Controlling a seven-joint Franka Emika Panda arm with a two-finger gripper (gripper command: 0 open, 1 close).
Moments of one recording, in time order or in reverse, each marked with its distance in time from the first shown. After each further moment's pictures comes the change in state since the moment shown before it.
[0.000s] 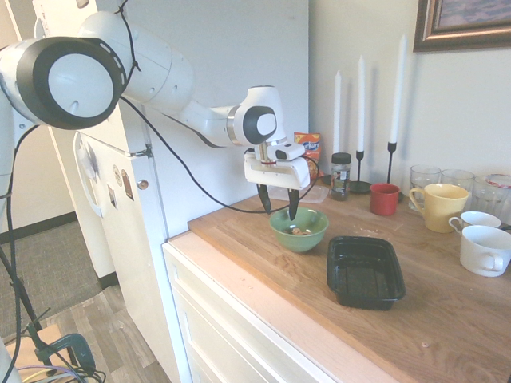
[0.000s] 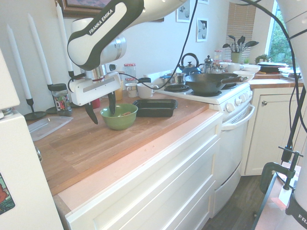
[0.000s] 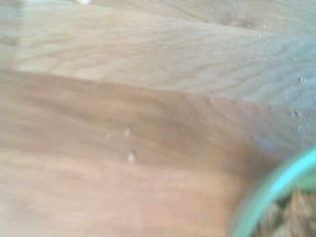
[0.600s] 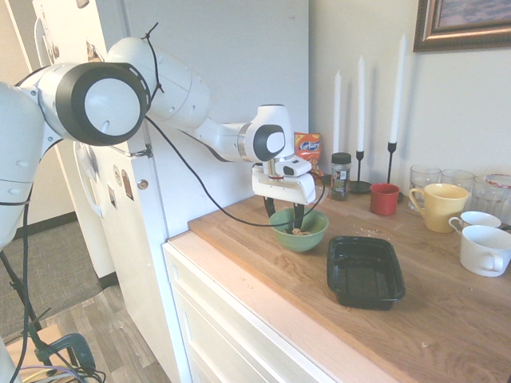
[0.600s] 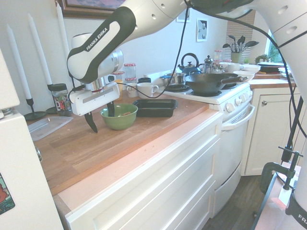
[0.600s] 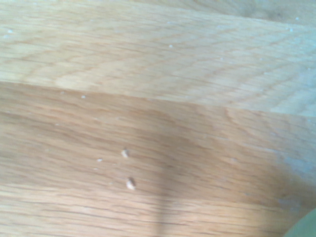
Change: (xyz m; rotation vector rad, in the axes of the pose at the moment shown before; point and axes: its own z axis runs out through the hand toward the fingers) arm 0.007 -0.009 0.034 -0.008 -0.023 0.009
